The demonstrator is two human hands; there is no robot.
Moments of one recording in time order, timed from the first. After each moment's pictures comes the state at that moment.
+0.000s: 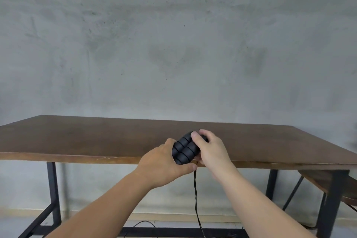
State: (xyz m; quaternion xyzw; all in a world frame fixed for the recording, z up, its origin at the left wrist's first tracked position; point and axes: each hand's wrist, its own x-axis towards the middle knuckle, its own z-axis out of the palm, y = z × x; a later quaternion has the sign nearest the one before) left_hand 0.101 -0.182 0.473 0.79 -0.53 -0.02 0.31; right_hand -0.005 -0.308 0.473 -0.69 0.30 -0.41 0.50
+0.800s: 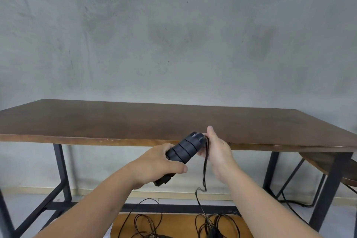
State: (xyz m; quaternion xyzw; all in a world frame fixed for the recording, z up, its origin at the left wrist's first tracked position) left_hand 0.114 -0.163 0.440 0.68 -0.52 -0.31 0.41; right_hand -0.011 -0.296 0.435 -0.58 0.32 -0.39 0.64
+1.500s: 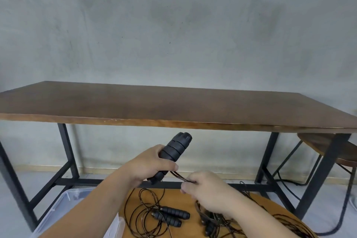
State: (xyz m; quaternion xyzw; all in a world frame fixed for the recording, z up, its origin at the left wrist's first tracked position) left_hand 0.125 -0.142 0.374 0.70 -0.42 -0.38 0.43; right_hand -0.058 -0.223 0.372 -0.87 0.30 -0.02 0.38
